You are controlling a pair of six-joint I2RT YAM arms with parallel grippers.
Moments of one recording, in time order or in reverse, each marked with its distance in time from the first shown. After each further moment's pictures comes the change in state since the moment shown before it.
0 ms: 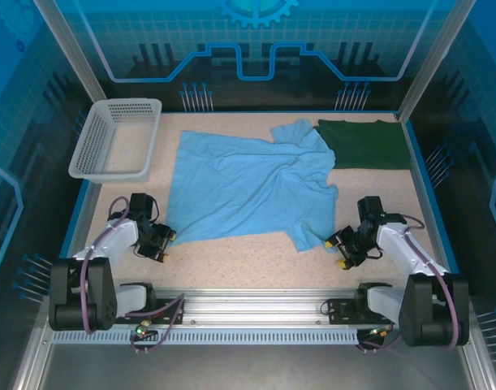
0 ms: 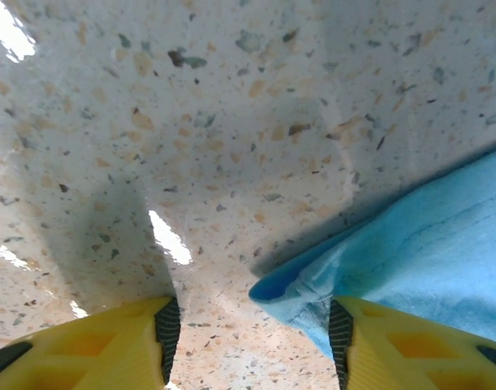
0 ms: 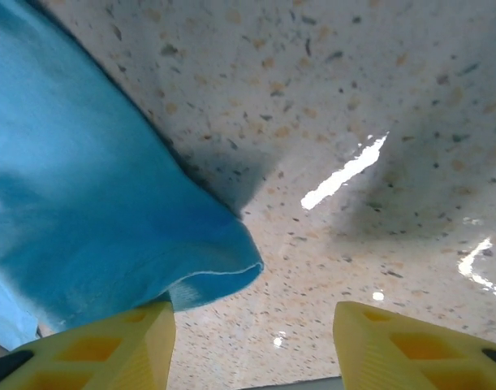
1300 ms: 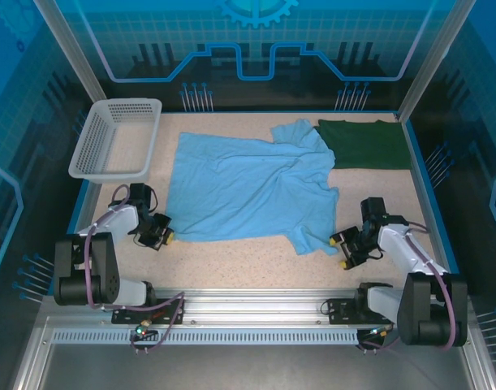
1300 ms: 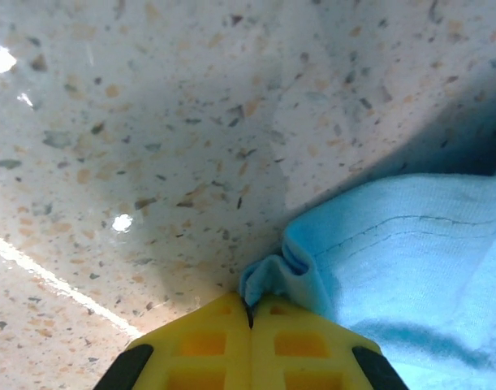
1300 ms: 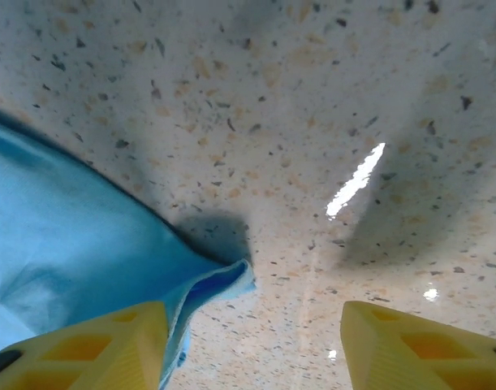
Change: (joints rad) left arm 0.040 0.157 0.105 0.045 0.045 0.137; right arm -0.039 -0.003 -0.021 0.040 0.049 0.173
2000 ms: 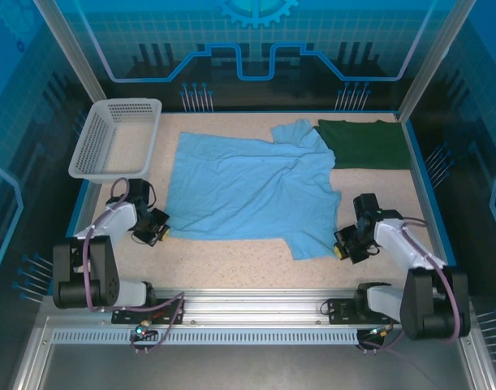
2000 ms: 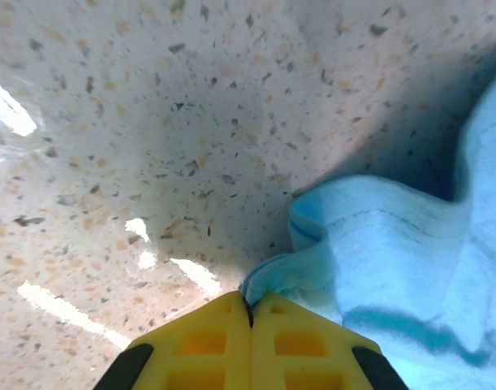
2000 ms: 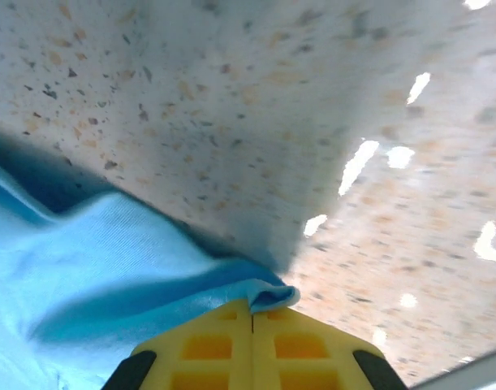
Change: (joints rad) left arm 0.000 -0.035 0.050 -0.050 -0.074 0.111; right arm 0.087 -0.004 0.048 -0.078 0.137 0.084
